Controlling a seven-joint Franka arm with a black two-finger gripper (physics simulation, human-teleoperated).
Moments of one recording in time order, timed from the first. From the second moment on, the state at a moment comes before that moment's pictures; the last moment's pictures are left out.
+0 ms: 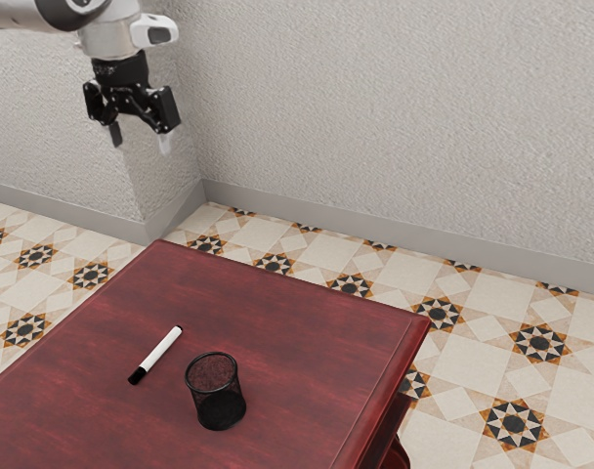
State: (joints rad) arm 0.00 0.06 0.07 -1.45 0.02 1.50 -0.03
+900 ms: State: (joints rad) arm -0.02 0.16 0.08 -2.07 0.00 2.09 -0.01
